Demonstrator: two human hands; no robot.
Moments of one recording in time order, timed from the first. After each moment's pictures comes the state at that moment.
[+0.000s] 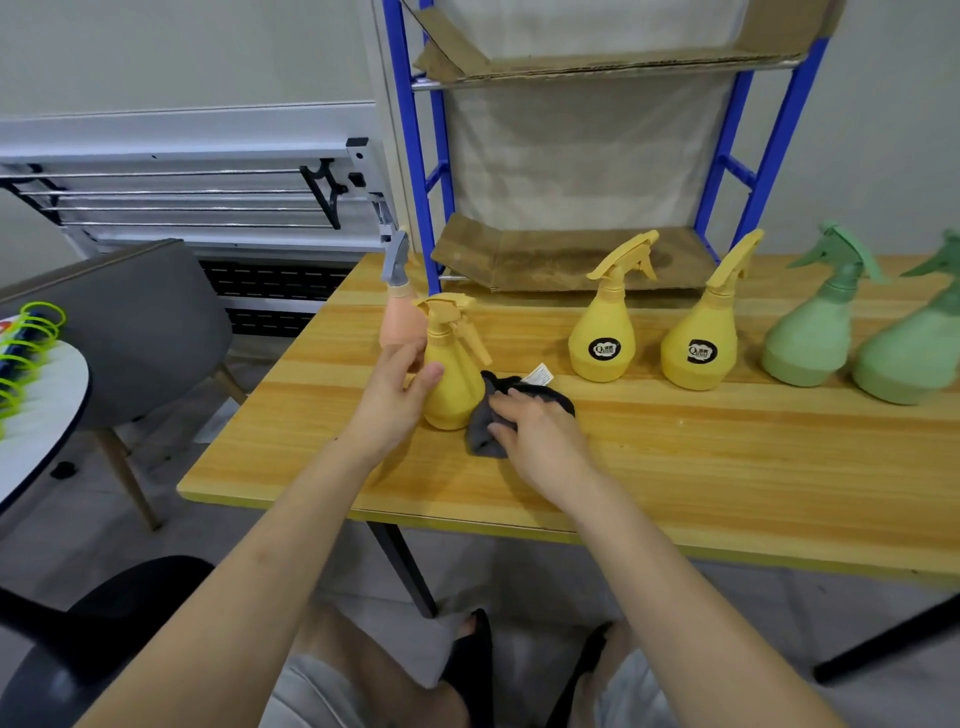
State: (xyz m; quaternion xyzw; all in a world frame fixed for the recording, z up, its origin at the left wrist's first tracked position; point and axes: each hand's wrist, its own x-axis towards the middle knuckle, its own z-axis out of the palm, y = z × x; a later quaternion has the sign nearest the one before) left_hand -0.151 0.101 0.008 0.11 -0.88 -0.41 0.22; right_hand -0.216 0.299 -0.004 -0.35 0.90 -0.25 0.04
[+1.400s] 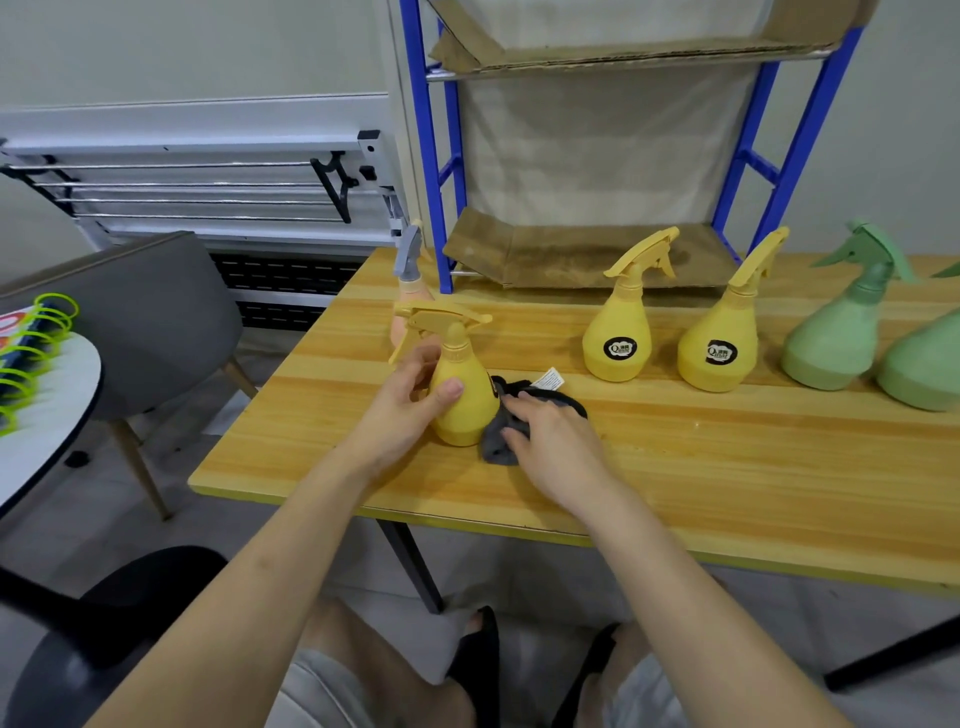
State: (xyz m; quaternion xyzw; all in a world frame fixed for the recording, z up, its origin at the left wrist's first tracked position) left_hand -0.141 0.100 0.000 0.05 -0.83 -0.53 0.16; right_hand -0.215 0.298 -0.007 -0.34 0.91 -0.26 0.04
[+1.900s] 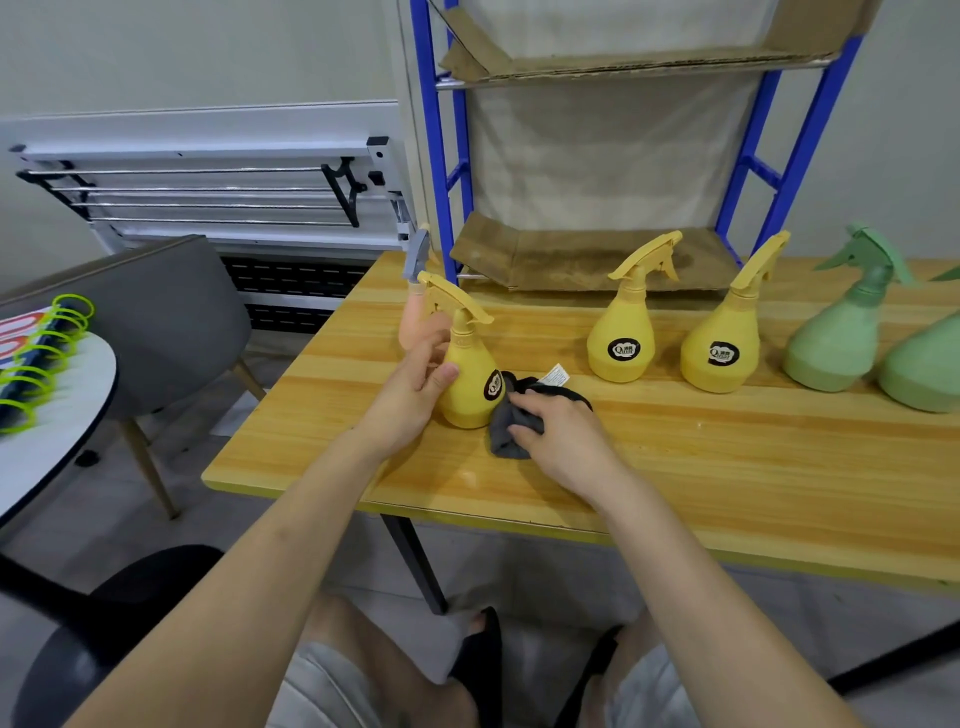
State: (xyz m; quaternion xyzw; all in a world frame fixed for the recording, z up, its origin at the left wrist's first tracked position) left_hand -0.156 0.087 0.001 0.08 -0.88 -0.44 0.14; right_hand -0.229 0.302 -0.010 -0.33 0.89 -0.31 0.07
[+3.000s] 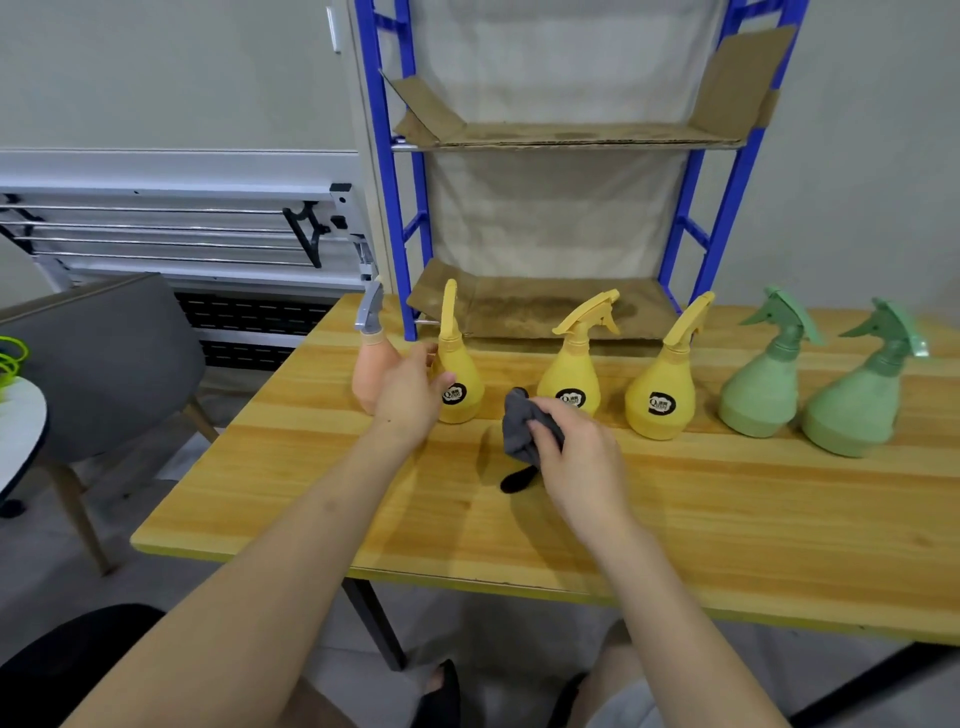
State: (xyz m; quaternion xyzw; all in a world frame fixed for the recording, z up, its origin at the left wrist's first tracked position) left_hand -0.242 0.127 0.031 0.23 -0.89 -0.34 0.21; right_hand -0.246 0.349 0.014 -0.26 0.86 -0.41 -0.14
